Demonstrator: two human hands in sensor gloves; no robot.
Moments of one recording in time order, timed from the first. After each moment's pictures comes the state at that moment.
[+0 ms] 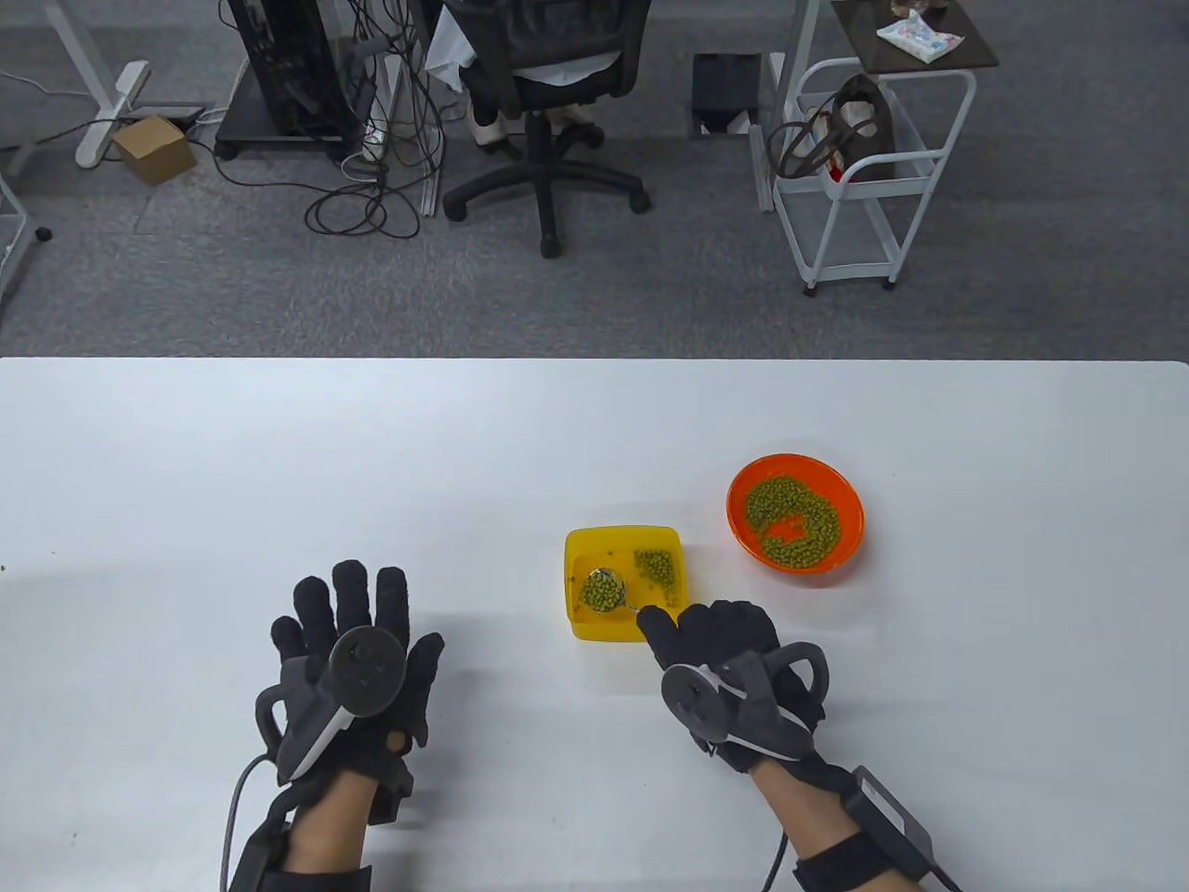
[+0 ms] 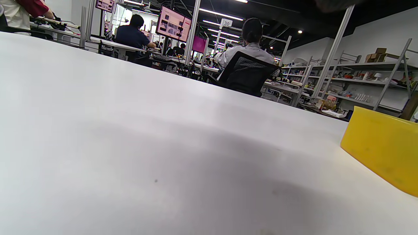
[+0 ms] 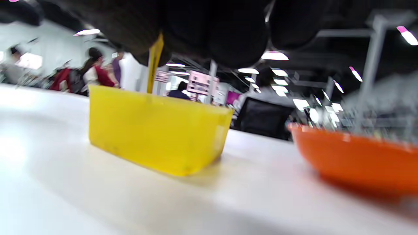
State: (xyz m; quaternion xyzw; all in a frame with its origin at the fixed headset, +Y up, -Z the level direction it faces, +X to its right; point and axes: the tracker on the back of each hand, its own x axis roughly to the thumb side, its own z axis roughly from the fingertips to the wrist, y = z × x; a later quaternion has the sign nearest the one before) left_hand -0.248 -0.719 -0.243 -0.01 0.03 0.12 0.99; right_hand 0.088 -0.722 -0.247 -0.24 0.16 -0.95 0.08
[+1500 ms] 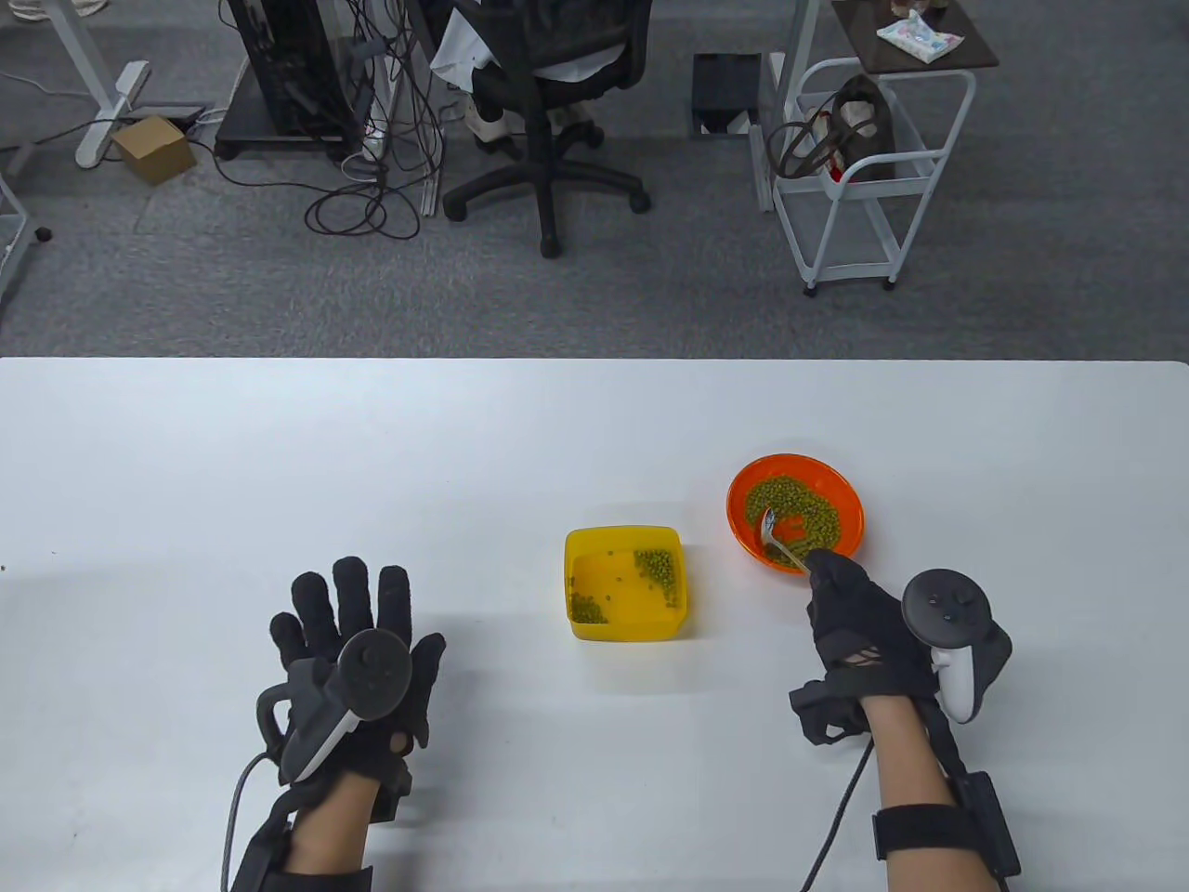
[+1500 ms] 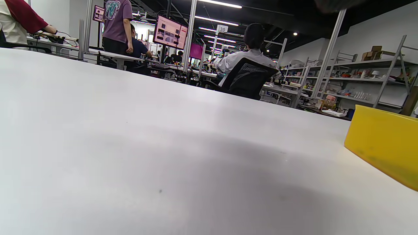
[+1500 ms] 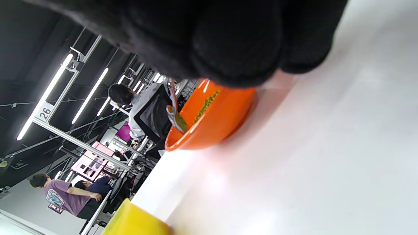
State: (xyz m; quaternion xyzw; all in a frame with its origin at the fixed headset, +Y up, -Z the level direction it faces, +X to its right) left_hand -0.244 -0.719 -0.241 0.00 0.03 0.10 0.99; right_hand 0.256 -0.745 -0.294 0.13 0.03 -0.88 -0.46
